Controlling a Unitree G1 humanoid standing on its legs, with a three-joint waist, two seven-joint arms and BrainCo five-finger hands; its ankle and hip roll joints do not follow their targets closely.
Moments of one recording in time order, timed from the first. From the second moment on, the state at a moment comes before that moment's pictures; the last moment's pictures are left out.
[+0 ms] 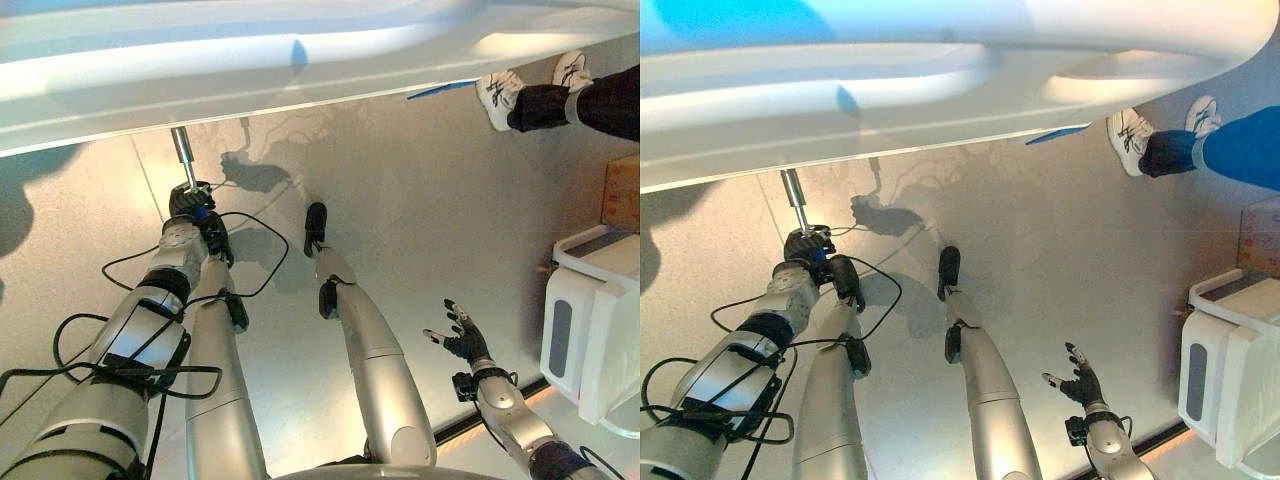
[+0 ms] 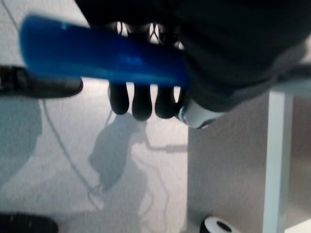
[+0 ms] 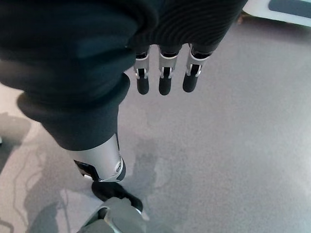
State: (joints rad) left arm -0.90 0.55 -0.41 1.21 -0.84 -0.18 0.24; right arm -0.05 -0.48 0.43 0.64 0.29 -0.26 -0.29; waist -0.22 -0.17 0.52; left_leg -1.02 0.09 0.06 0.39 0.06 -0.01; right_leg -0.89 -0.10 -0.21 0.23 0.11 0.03
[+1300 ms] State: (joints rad) left arm -0.32 0.60 -0.49 0.35 -0.94 -0.22 0.19; right arm -0.05 -0.41 0.36 0.76 0.29 -0.23 -0.26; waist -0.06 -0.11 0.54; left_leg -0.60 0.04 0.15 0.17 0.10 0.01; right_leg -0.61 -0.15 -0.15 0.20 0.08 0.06
